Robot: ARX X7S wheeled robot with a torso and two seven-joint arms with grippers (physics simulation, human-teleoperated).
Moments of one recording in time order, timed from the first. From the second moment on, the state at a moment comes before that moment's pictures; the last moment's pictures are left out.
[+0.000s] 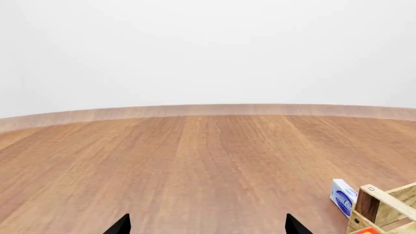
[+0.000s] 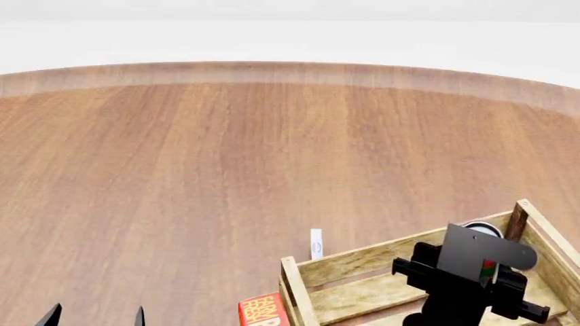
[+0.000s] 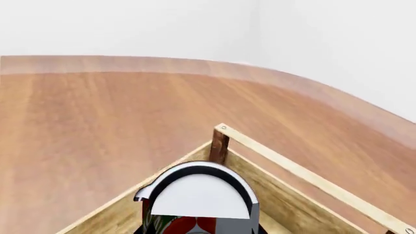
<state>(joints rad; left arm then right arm) -0.06 -0.33 0.42 -0.04 -0.30 0.14 -0.39 0.87 0.12 -0.20 1.28 0.22 -0.19 0.47</state>
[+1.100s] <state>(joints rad) -0.07 -0.33 0.43 -0.04 -0.31 0.15 -0.40 0.86 0.11 -0.05 1.31 0.05 -0.05 0.45</state>
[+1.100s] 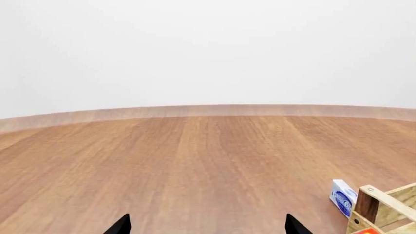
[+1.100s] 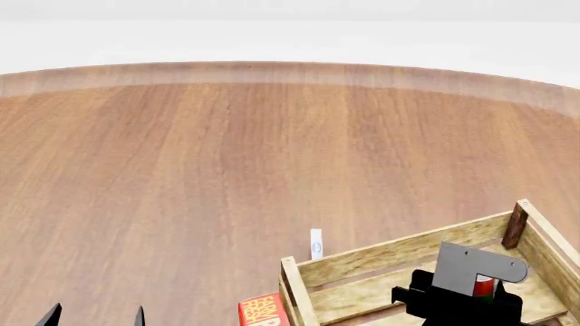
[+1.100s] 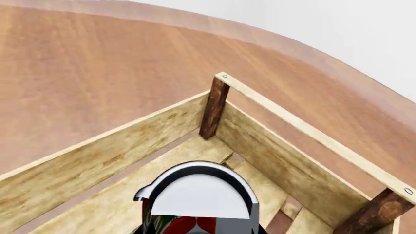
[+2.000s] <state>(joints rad) -0.07 -0.34 0.44 -0.04 -0.31 0.15 -0.41 0.87 0.10 -0.03 1.31 0.01 0.00 0.42</state>
